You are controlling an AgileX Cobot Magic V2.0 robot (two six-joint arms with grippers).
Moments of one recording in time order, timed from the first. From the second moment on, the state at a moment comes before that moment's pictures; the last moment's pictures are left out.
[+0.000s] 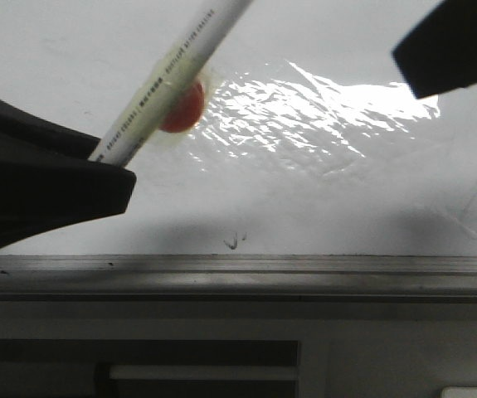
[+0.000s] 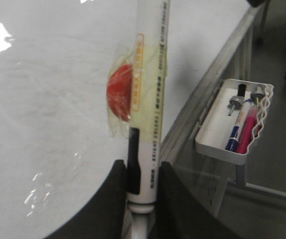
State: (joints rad) left arm -0.86 1.05 -0.27 0.45 -0.48 -0.06; right arm 0.78 0.85 -0.71 0.05 0.51 -0.07
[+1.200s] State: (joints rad) left arm -0.86 1.05 -0.27 0.58 -0.53 -0.06; right arm 0.94 1.06 -0.85 0.10 0.49 -0.08
